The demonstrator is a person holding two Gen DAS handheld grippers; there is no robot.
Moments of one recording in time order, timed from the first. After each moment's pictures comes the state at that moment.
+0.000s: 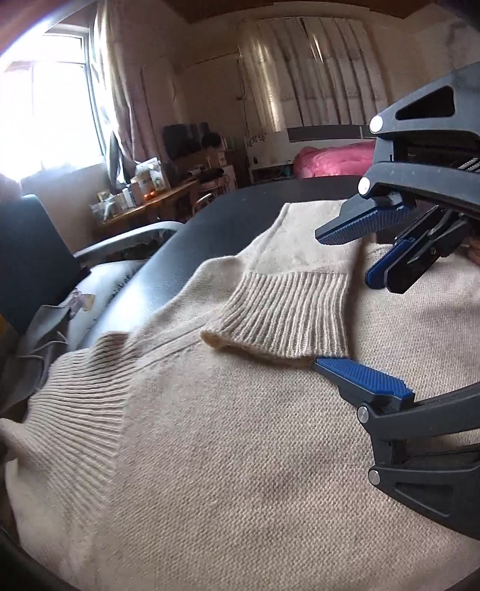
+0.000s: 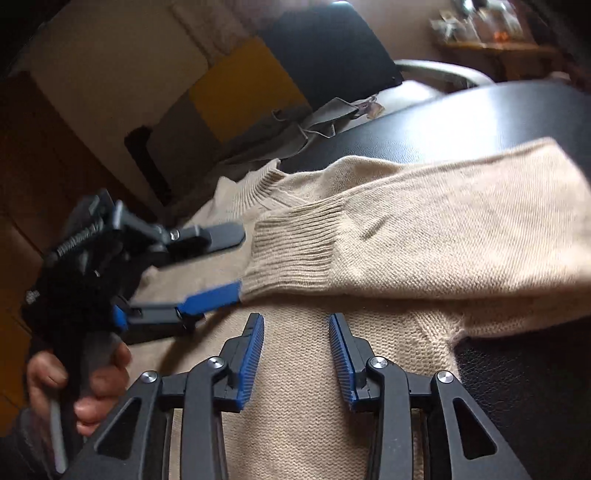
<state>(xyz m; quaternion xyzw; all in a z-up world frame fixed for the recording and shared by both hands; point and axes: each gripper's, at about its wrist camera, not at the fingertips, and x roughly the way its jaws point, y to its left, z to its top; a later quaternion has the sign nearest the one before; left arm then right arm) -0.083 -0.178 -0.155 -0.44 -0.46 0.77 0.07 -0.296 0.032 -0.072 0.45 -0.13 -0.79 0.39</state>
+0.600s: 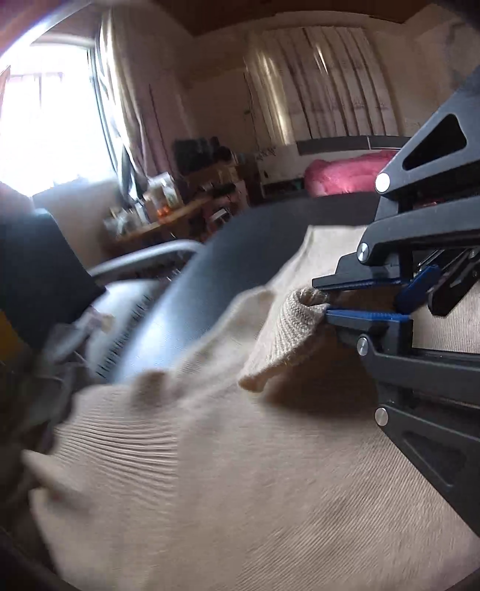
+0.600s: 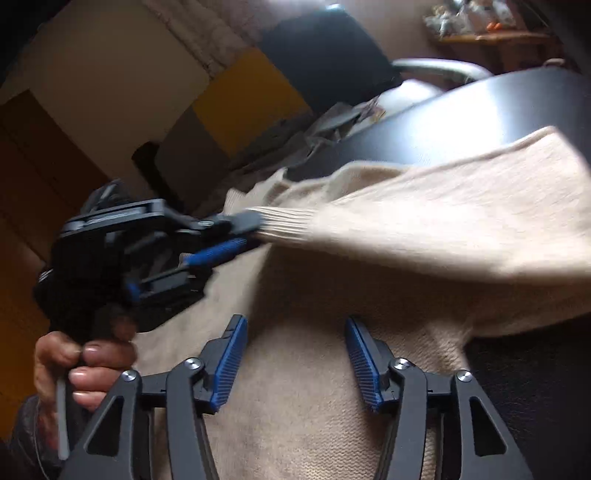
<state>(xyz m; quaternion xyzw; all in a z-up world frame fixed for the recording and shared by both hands) -0.101 -0.187 -0.117 -0.39 -0.46 0.79 0.09 -0.295 0.033 -0.064 0.43 -0.15 -0.80 0.39</state>
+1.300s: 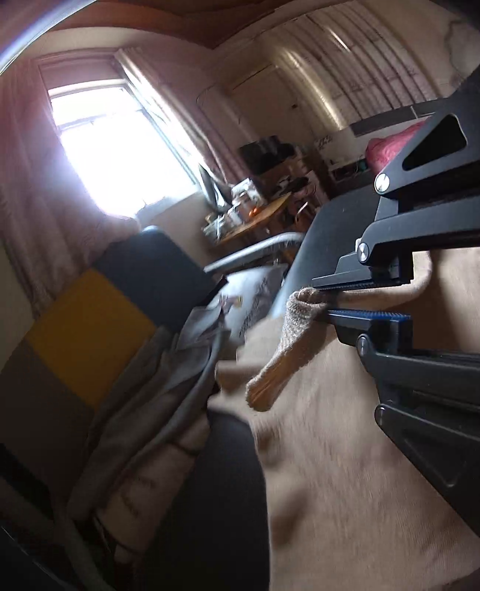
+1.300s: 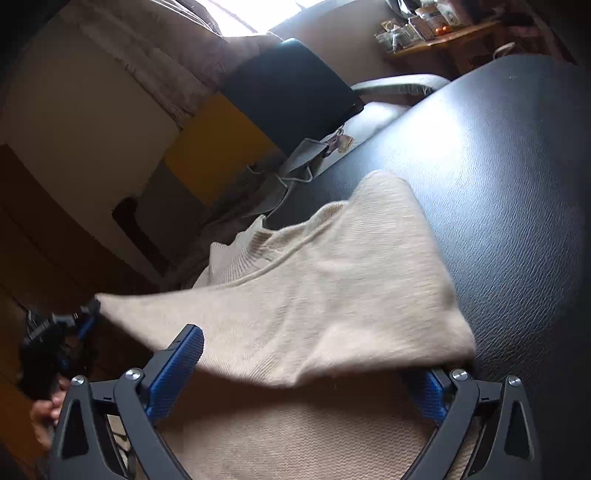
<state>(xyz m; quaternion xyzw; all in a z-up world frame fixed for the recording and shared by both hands) 0.036 -0.338 -0.063 -0.26 -0.42 0.87 0.00 -0.301 0.032 -0.061 0.41 -0.23 -0.82 0.33</state>
